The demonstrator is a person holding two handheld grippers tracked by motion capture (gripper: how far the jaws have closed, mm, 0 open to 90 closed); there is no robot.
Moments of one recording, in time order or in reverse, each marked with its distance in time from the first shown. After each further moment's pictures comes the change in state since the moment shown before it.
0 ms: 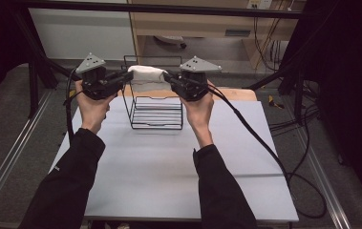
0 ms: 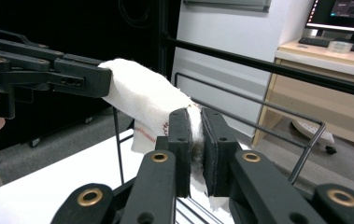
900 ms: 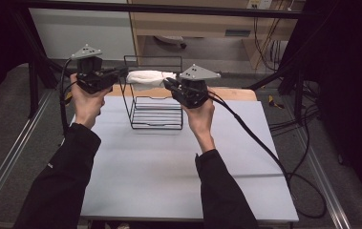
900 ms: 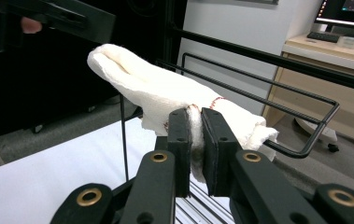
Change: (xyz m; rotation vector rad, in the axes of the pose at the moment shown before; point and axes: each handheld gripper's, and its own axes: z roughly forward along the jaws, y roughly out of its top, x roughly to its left) left arm 0.003 0.028 -0.002 0.089 0.018 -0.049; right arm 0.003 -0.017 -0.002 0.027 0.021 -0.032
